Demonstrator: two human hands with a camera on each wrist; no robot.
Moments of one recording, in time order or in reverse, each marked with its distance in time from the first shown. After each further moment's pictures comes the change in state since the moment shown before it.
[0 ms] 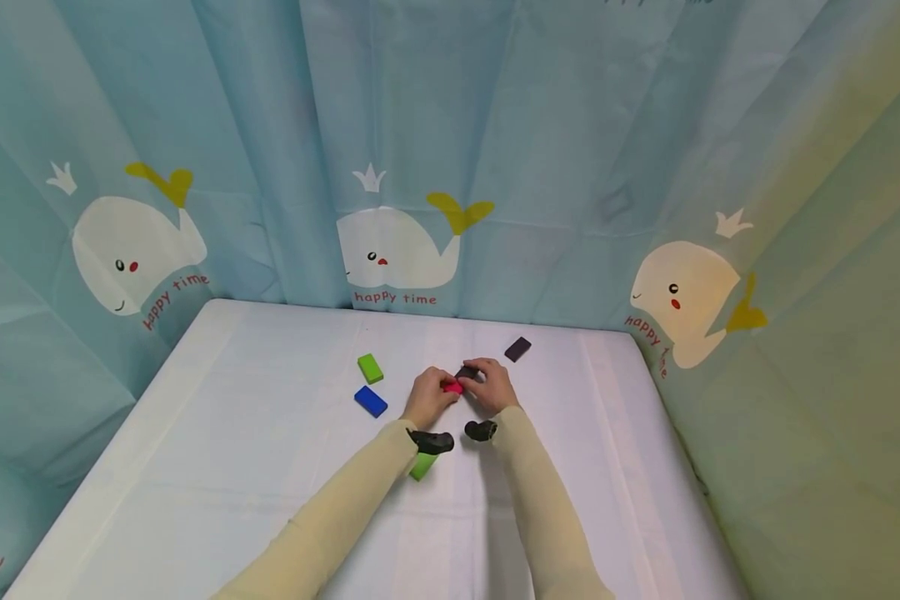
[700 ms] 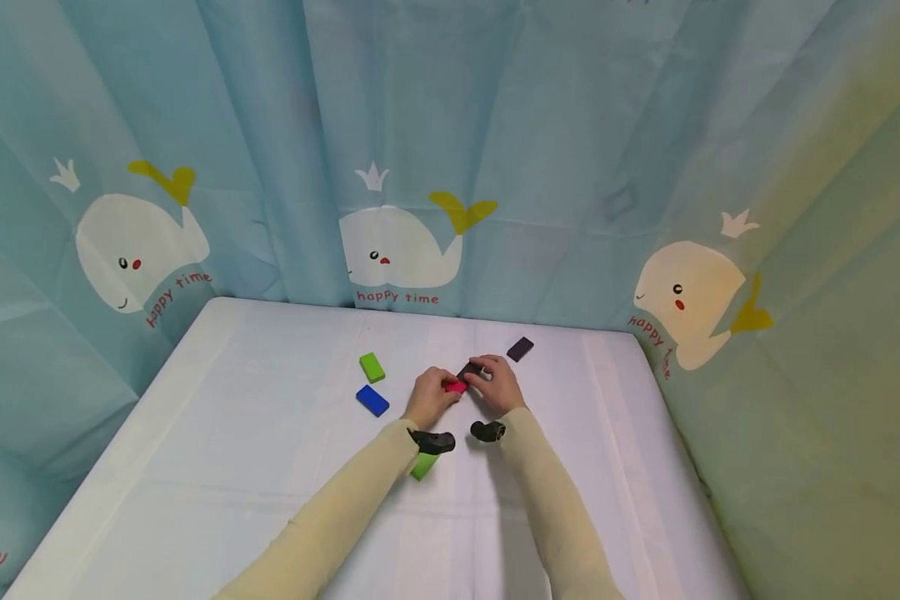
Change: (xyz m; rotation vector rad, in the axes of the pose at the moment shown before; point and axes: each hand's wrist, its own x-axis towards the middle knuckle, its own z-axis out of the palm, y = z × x) left_hand 0.002 -0.004 0.000 -0.009 -0.012 -0.006; right_hand -0.003 0.003 -0.006 0.054 0.082 -0.044
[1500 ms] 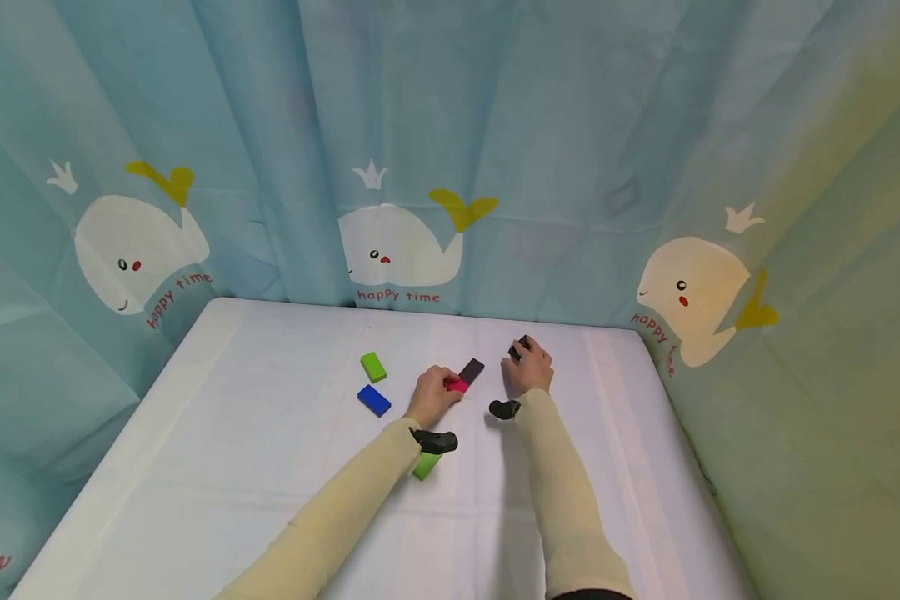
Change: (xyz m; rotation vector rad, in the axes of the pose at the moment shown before) left_hand 0.001 0.004 -0.002 -0.042 -0.022 -0.058; right_hand 0.020 0.043 -0.029 -0.252 0.060 0.323
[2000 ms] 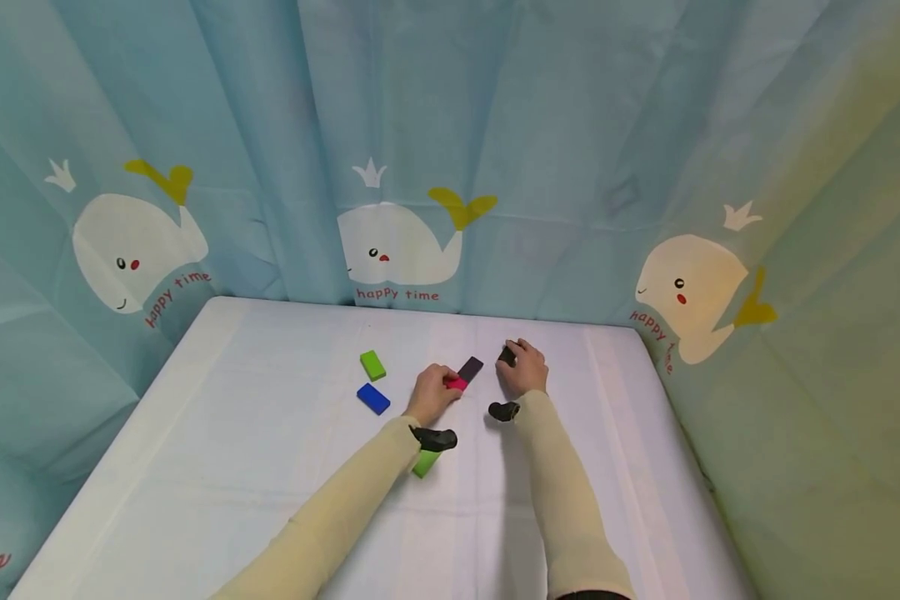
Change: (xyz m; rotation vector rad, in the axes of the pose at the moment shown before) left_hand -0.002 0.001 0.000 0.009 0.010 0.014; right_hand -0.008 -0.005 0.001 0.008 0.052 -0.113
